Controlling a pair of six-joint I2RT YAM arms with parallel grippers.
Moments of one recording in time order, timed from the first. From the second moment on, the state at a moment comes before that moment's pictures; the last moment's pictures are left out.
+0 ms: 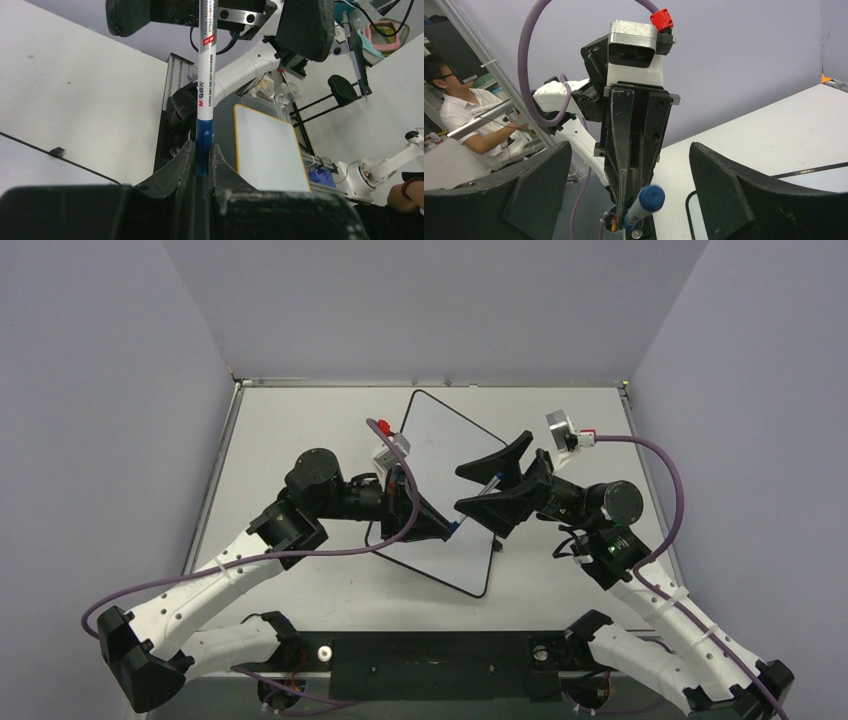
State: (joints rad) left arm -0.81 1.05 1.00 0.07 0.80 -0.59; right arm 0.61 0.82 0.81 0.47 -0.68 0.75
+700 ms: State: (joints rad) left arm -0.85 1.11 1.05 0.09 0.86 -0.57; right arm 0.64 0.86 0.85 0.47 -0.68 0.74
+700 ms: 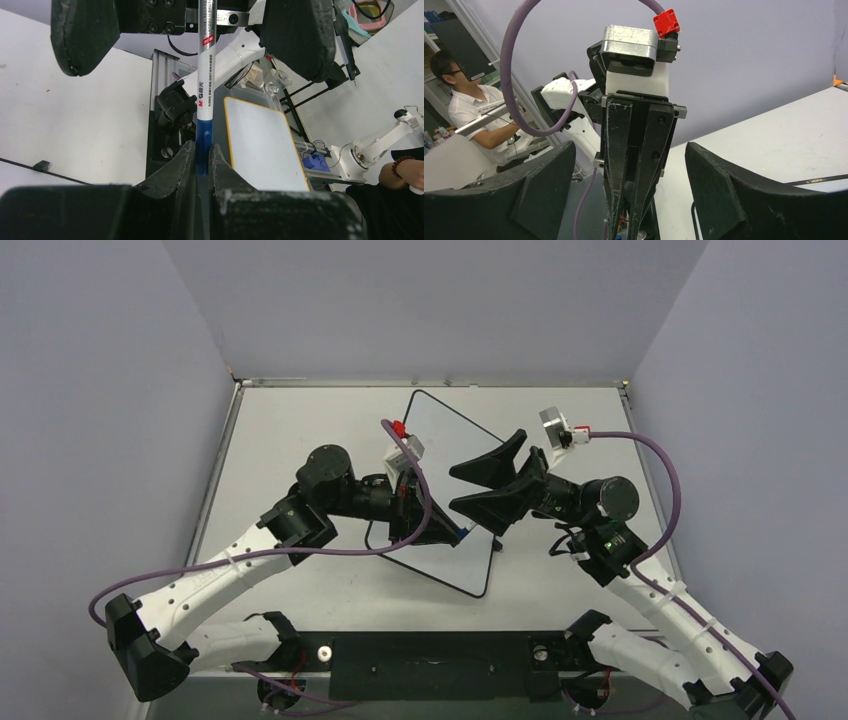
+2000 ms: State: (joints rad) left arm -0.86 1.10 1.12 -0.04 0.72 -0.47; right arm 0.65 0.79 0.93 0.05 -0.56 0.54
